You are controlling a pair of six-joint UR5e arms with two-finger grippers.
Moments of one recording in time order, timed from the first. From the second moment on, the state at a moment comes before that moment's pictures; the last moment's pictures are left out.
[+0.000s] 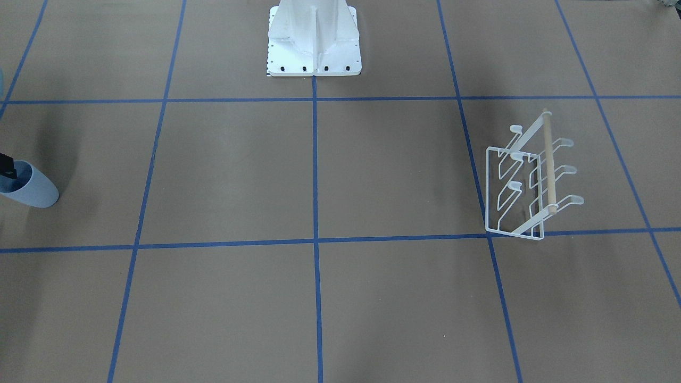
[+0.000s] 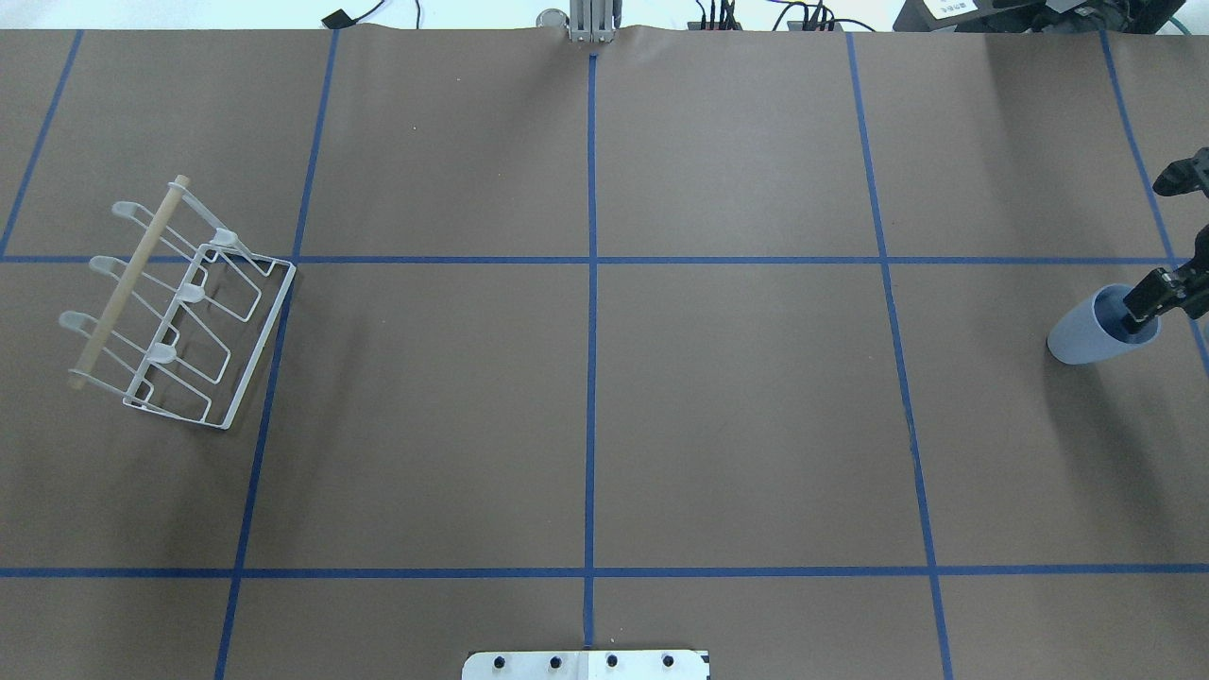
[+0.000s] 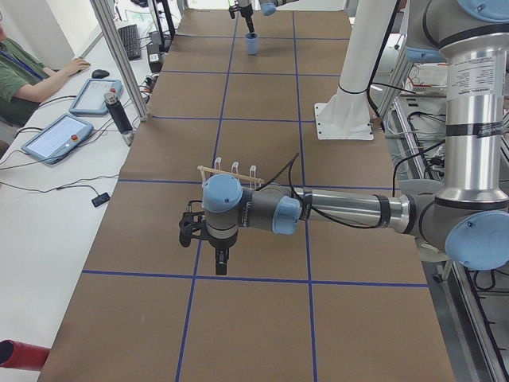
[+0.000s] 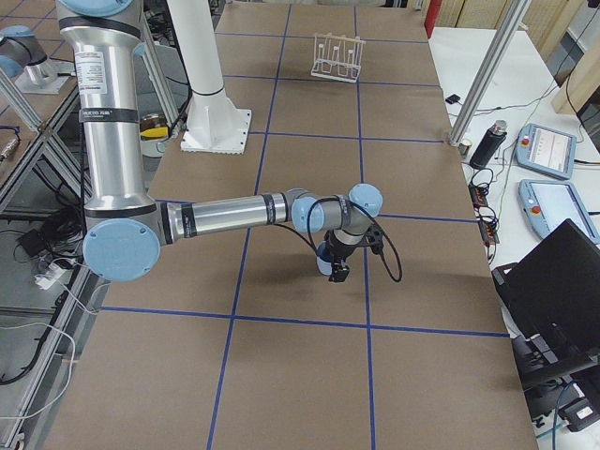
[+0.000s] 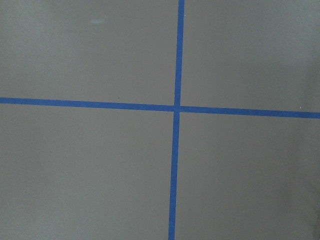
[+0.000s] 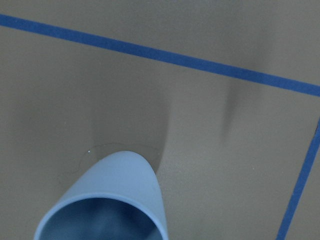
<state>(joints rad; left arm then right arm) -1.55 -1.49 -1.72 -1.67 -2.35 -0.18 1.20 -1.52 1.64 -1.62 2.31 0.11</state>
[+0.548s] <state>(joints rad) -1.55 -1.49 -1.72 -1.67 -2.35 -0.18 1.19 -1.50 1.64 -1.62 2.37 0.11</state>
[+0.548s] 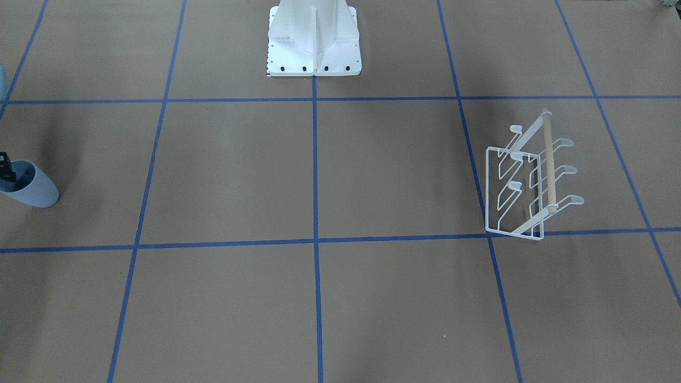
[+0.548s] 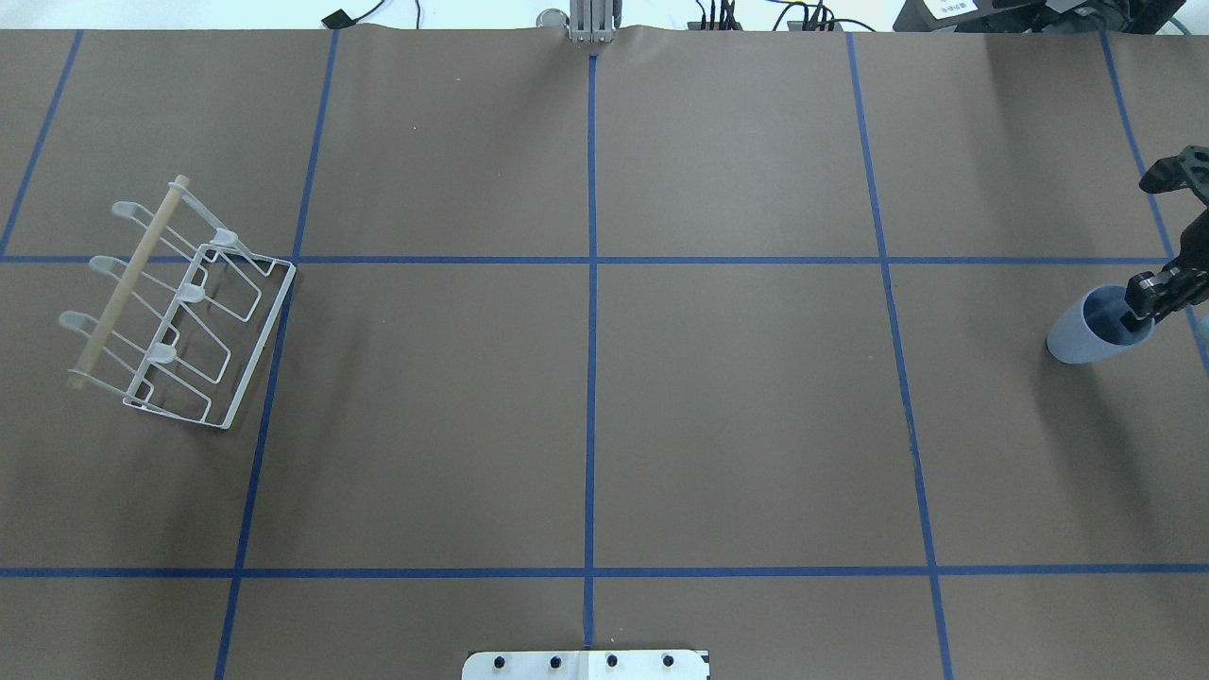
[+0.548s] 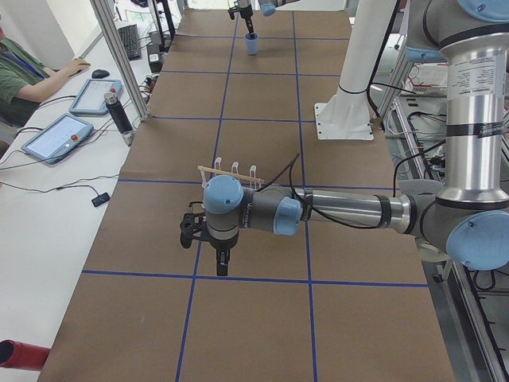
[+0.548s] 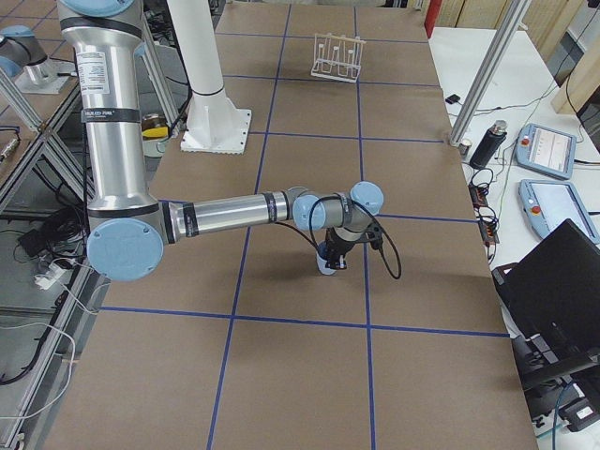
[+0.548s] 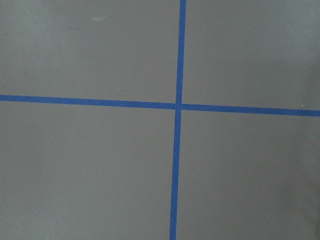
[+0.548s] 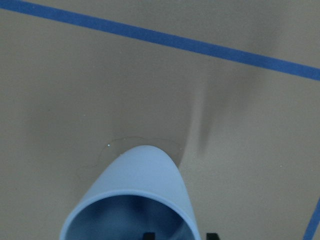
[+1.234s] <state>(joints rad) -1.55 -1.52 -1.73 -1.67 -2.36 -0.18 1.22 -1.36 1.75 -1.62 2.55 0.23</state>
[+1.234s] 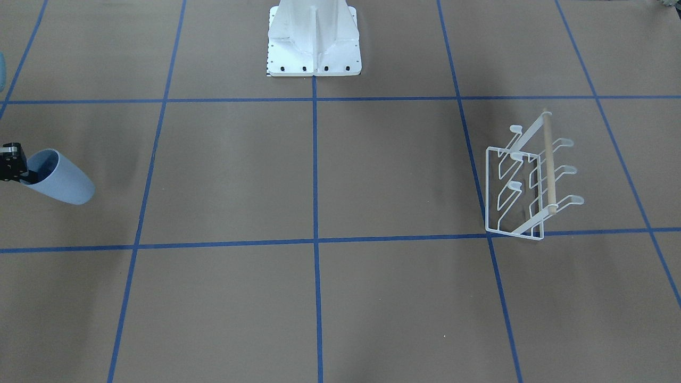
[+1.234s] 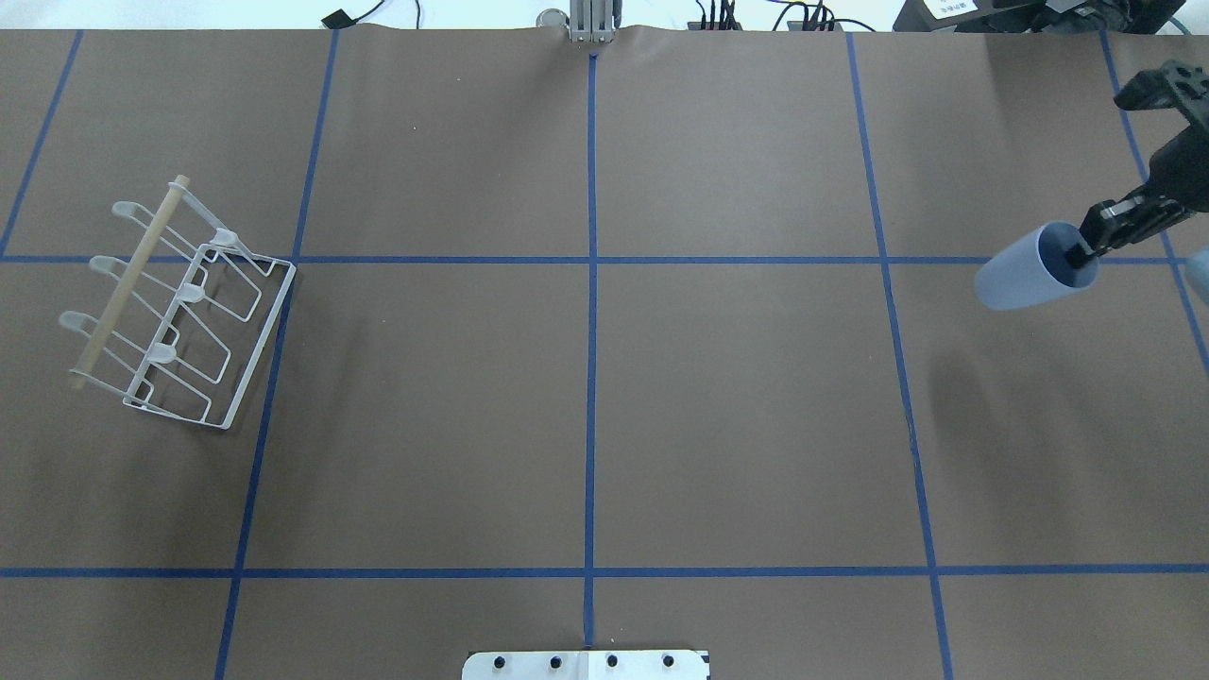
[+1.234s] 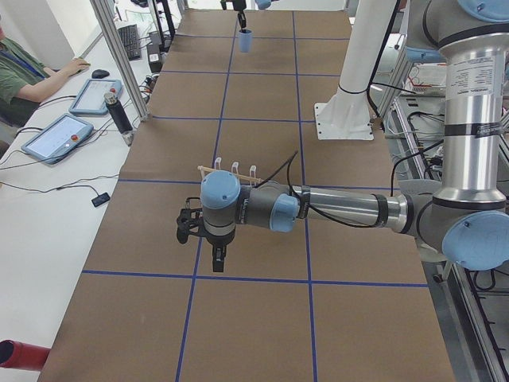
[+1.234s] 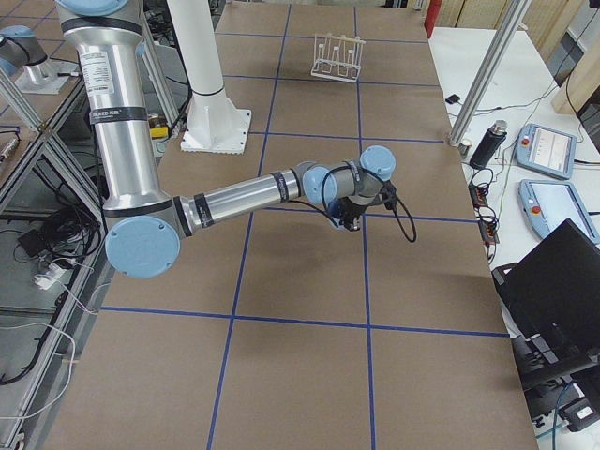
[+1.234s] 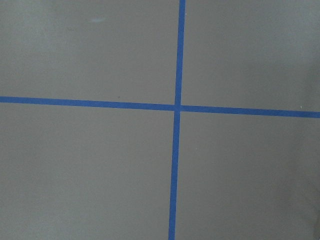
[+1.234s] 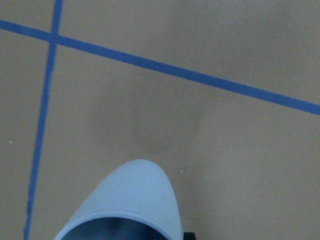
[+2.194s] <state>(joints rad) -1.35 -1.60 -1.75 -2.43 -2.53 -1.14 0.96 -1.15 1.82 -0.65 2.45 1.48</state>
